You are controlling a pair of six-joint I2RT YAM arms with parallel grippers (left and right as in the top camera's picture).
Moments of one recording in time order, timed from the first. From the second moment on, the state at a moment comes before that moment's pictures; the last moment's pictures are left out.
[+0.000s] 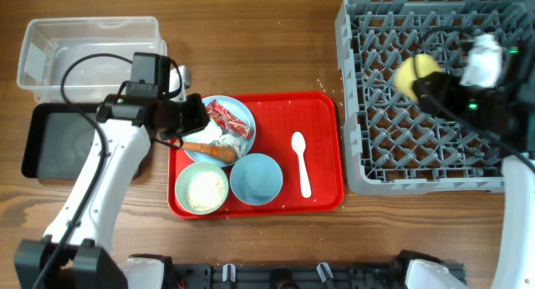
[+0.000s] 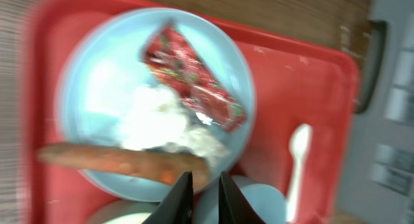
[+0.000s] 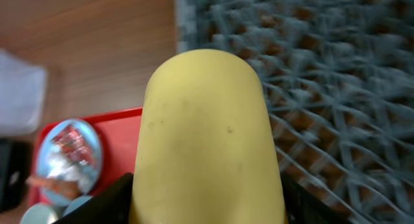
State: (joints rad) left arm -0.11 1.45 1.11 -0.84 0.28 -0.39; right arm -0.26 1.28 1.42 -1.10 -0.35 0.02
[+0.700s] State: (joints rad) left arm -0.11 1.44 1.11 -0.88 0.01 -0.38; right arm -0.75 1.69 1.46 -1.06 -0.16 0.14
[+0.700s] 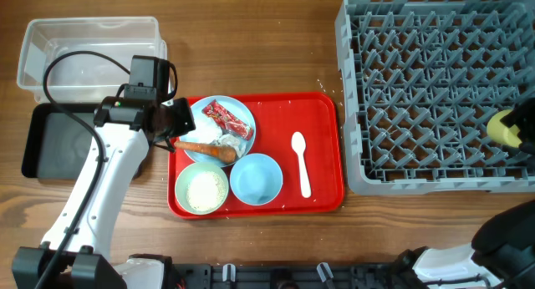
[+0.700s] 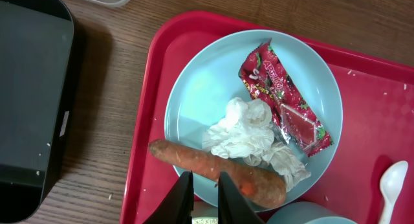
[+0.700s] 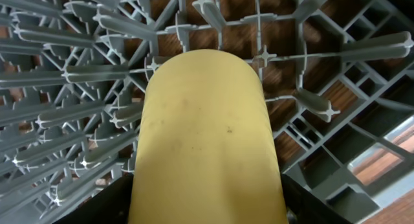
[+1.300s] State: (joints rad) left arm -0.11 1.44 1.11 -0.88 0.01 -0.37; right arm -0.71 1.69 1.46 -1.04 -0.41 0.09
